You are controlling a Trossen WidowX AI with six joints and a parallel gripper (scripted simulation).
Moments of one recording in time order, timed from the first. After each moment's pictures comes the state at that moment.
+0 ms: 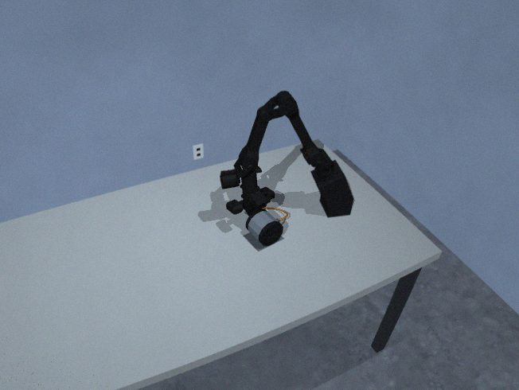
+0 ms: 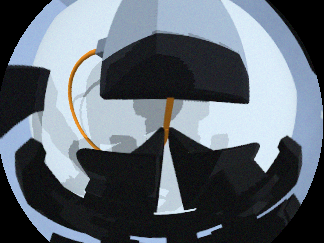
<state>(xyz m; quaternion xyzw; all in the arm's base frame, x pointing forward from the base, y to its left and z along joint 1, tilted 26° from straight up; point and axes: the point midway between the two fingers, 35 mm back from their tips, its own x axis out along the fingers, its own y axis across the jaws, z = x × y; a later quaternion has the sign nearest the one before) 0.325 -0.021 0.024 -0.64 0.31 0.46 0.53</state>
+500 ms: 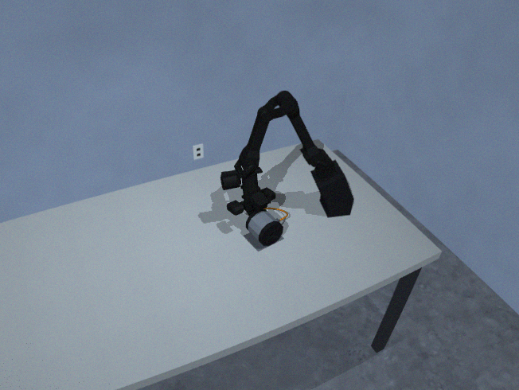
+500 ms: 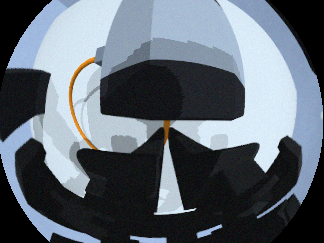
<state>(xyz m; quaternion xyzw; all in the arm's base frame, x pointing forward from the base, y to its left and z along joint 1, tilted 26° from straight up) 0.324 -0.013 0.025 -0.64 0.31 0.46 0.53</state>
